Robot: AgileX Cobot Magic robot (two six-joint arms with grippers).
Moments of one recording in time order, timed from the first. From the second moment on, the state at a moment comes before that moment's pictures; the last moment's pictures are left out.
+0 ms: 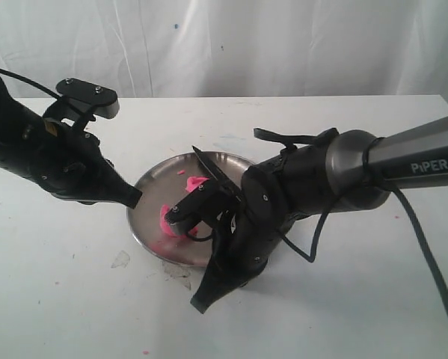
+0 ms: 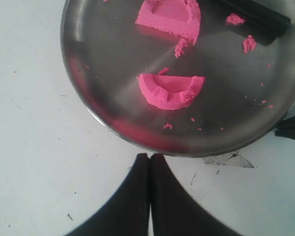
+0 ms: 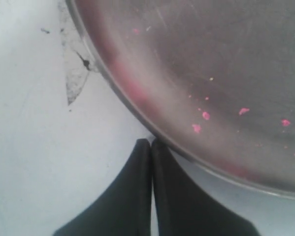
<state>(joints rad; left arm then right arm) -0.36 1.47 -0.96 -0.20 0.55 0.23 0.74 1.92 -1.07 0.12 0.48 -0.31</state>
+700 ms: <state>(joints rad) -0.21 1.47 -0.87 0.20 0.59 0.09 0.43 1.66 -1.06 -0.58 0.58 0.35</state>
